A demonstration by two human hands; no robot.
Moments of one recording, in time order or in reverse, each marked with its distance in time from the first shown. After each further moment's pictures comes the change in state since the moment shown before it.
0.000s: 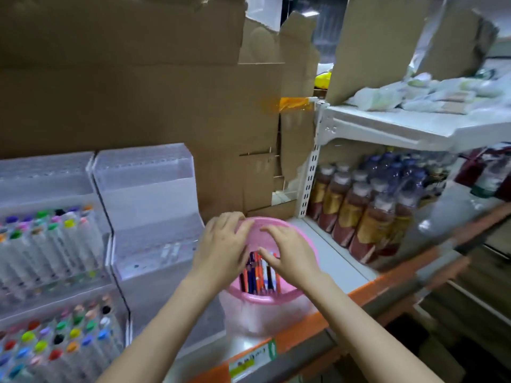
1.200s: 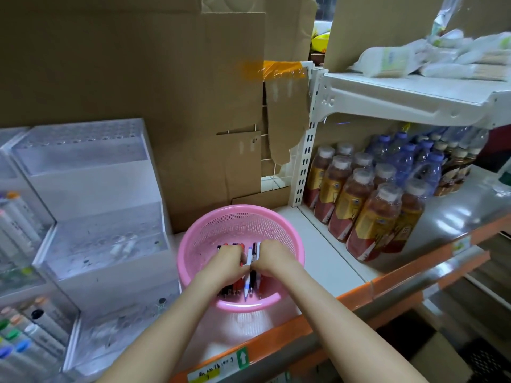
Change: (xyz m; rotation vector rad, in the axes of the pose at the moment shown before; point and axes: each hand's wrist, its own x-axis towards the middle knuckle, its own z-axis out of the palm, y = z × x) left_hand 0.020 0.035 0.125 -0.380 -0.691 -0.467; right_hand 0.034 0.064 0.065 -0.073 -0.561 0.316
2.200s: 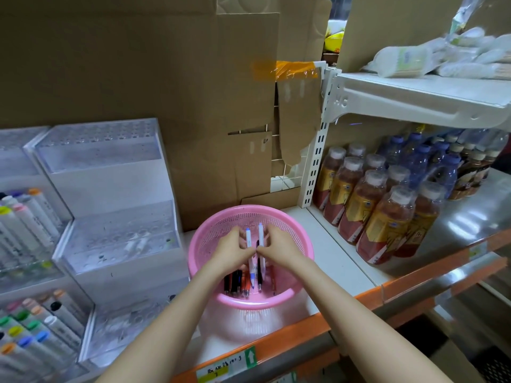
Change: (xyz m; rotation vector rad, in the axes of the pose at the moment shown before) left_hand -0.005 -0.001 -0.017 -0.607 0.113 -0.147; right_hand -0.001 -0.001 -0.014 0.424 0.139 -0.122
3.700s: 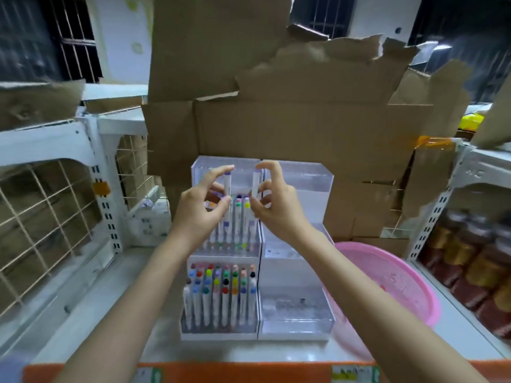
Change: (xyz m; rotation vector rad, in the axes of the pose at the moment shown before) left_hand -0.205 -0.031 -0.302 0.101 0.764 0.610; right_hand -0.076 -0.320 0.057 0.253 0.250 -0.845
